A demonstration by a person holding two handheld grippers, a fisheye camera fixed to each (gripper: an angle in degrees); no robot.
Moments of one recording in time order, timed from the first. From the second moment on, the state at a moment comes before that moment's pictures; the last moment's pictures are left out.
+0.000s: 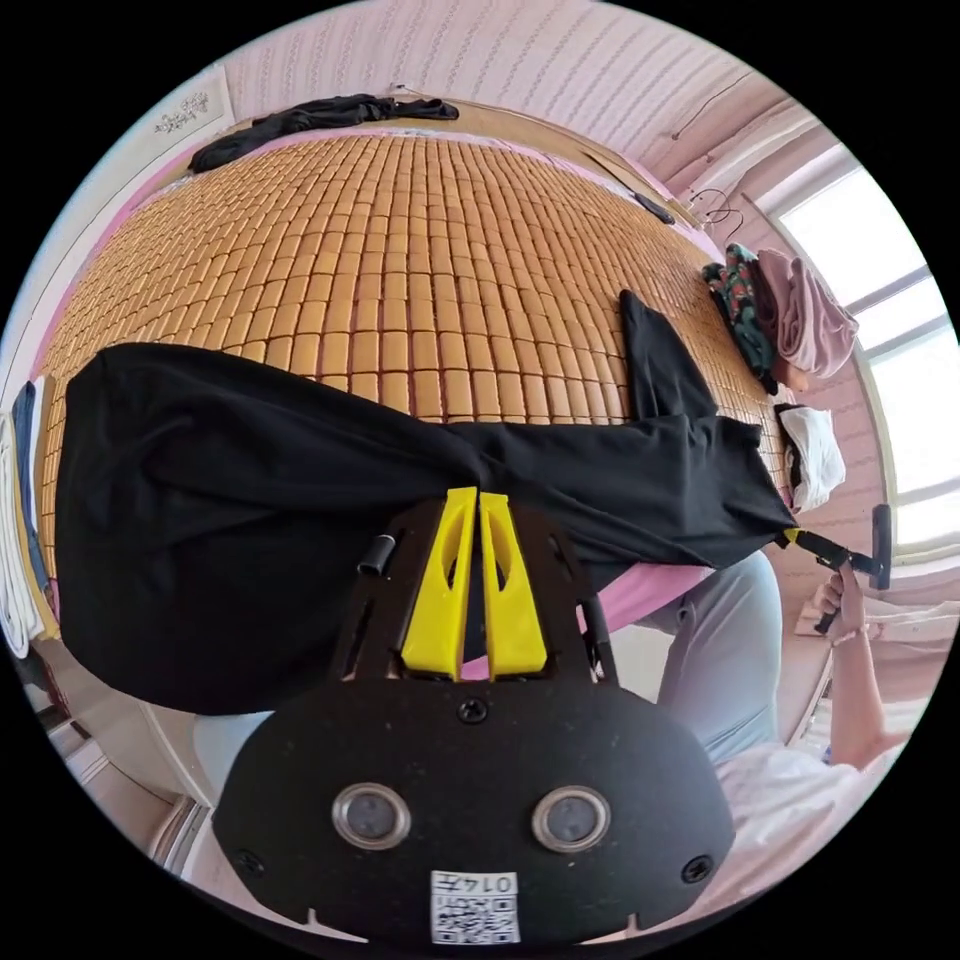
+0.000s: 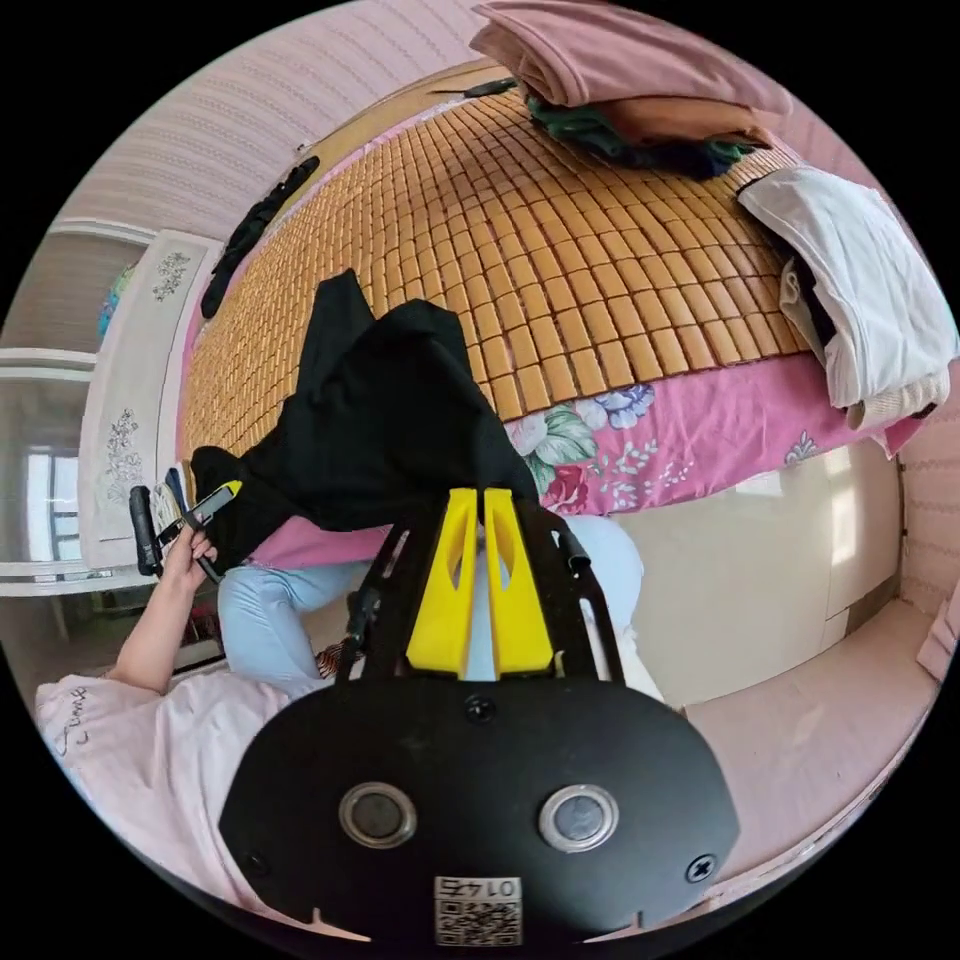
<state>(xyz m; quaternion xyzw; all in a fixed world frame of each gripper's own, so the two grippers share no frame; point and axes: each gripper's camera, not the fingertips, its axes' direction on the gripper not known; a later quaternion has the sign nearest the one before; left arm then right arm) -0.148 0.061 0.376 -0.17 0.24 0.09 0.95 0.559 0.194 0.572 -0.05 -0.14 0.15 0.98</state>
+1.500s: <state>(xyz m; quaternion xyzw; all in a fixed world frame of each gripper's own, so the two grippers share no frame) -0.080 0.096 0.405 -0.11 0.22 0.17 0.95 0.662 0.099 0.678 -0.08 -0.19 0.04 0.98</state>
